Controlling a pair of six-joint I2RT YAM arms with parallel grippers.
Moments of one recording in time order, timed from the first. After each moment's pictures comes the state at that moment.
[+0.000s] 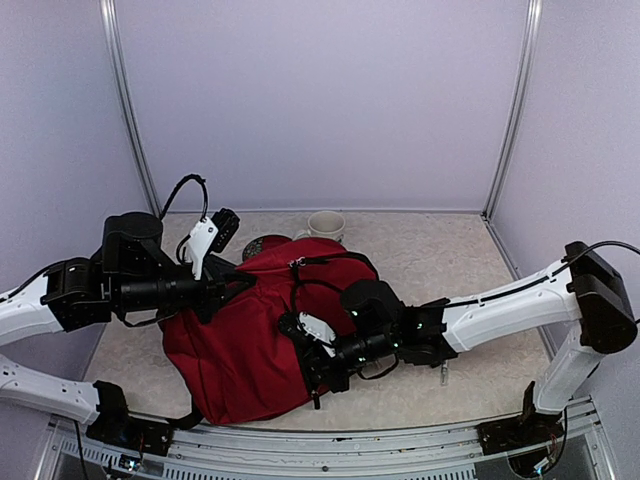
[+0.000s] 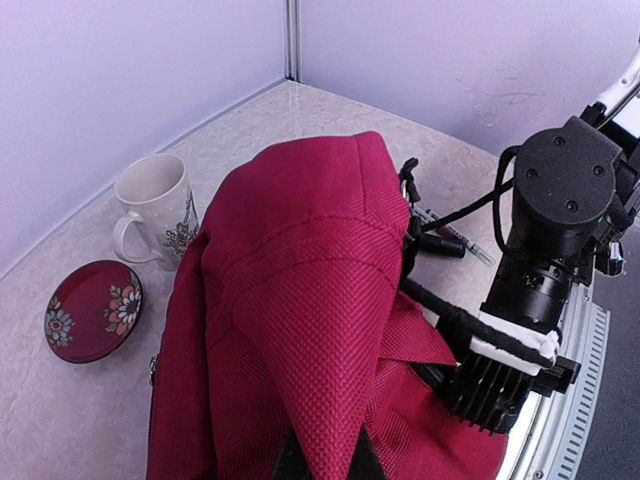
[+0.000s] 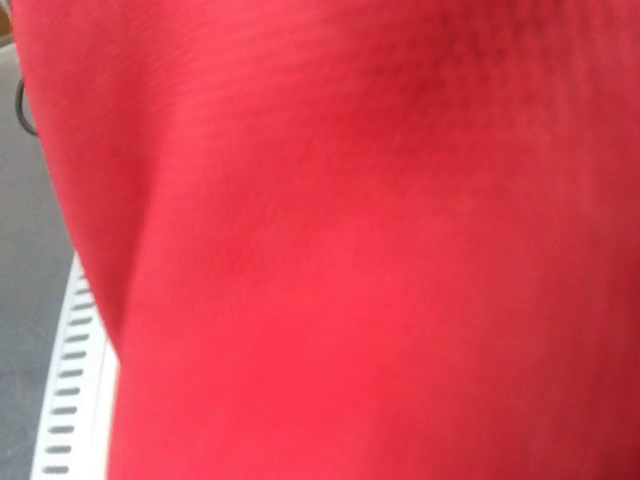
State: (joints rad) left arm -1.03 0.95 0.91 -0.34 -0.06 -0.04; right arm 1.19 1.67 0.93 0.21 -0.42 0.04
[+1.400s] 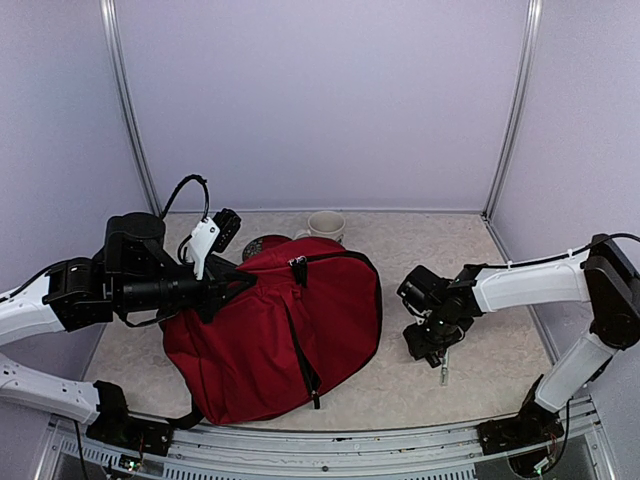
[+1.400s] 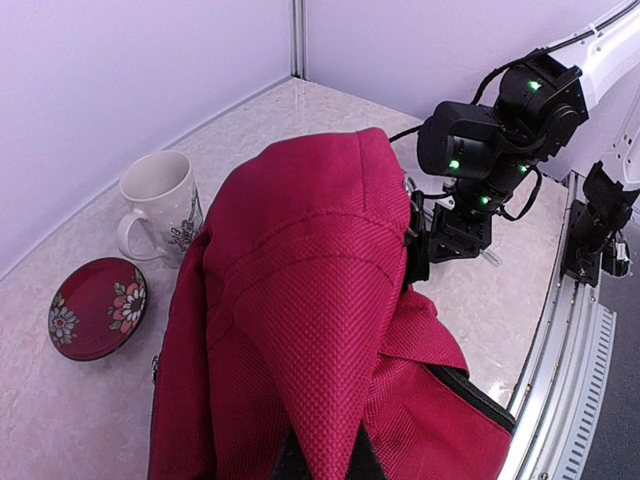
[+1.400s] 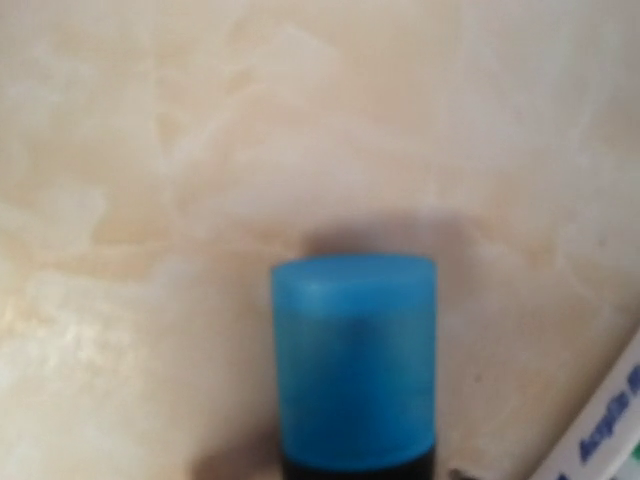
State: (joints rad) left arm -1.03 0.96 0.91 -0.34 -0.08 -0.04; right arm 0.79 1.58 0.85 -0.62 0.19 0.45
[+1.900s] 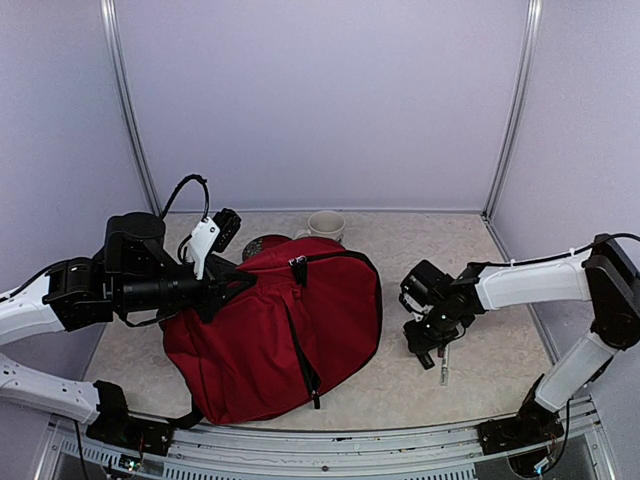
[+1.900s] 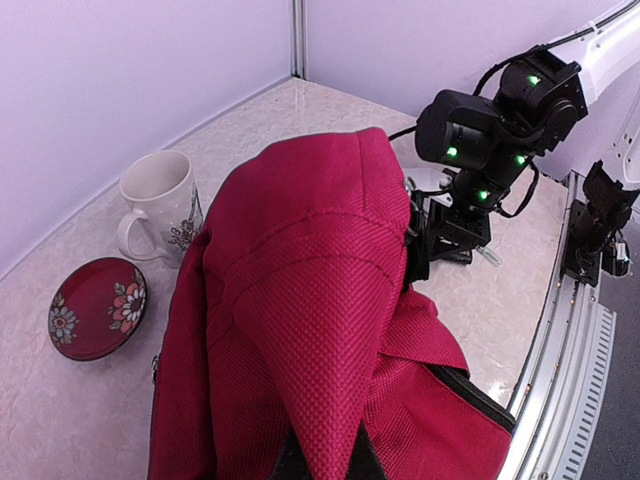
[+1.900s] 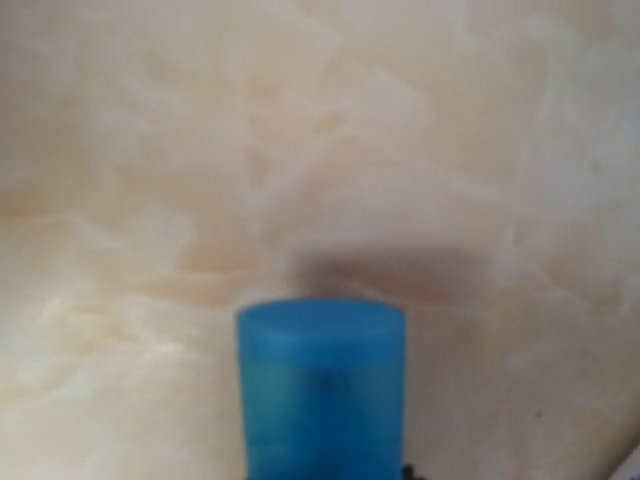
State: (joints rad) left arm -1.03 0.96 0.91 -0.34 -0.08 -0.04; right arm 0.76 1.58 0.84 -0.56 0.09 0.40
